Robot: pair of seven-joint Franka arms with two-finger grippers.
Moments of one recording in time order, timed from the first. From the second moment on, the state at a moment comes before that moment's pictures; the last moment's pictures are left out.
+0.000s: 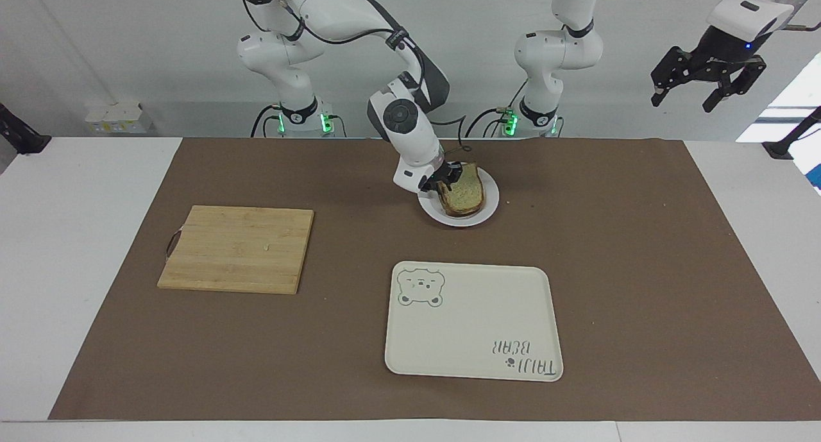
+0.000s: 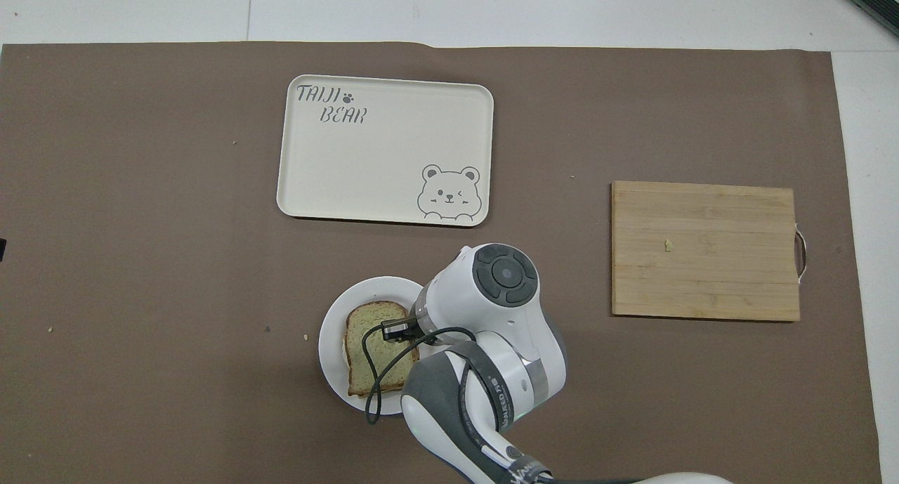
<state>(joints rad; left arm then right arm) -0.04 -0.06 0.06 -1.41 -0.03 1.33 0.19 0.41 0.27 0.30 -1.99 0.41 2.27 0.28</state>
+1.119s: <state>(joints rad) -0.05 -0.20 0.05 -1.69 -0.15 1.40 0.19 0.13 0.12 0.28 -1.81 0.04 2.00 0.28</state>
